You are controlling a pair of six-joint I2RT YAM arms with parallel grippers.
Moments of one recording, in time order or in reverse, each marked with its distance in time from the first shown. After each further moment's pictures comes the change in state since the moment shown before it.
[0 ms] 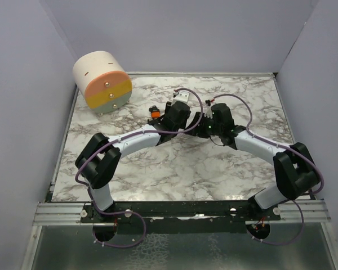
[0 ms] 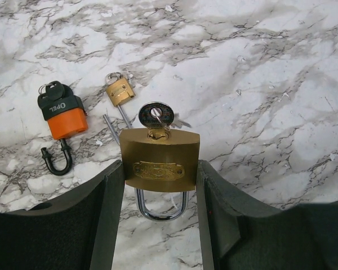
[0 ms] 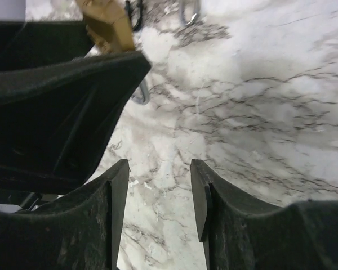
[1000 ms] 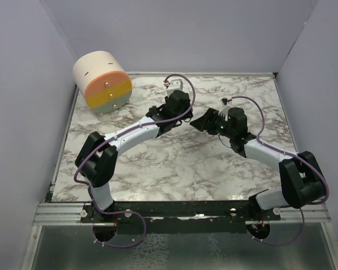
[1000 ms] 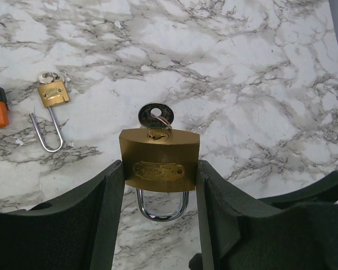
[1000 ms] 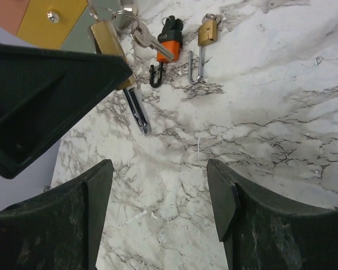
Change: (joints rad) left arm 0.040 0.011 0.154 -0.087 0.142 -0.391; right arm -0.125 -0.134 -0.190 0.323 -0.035 0.054
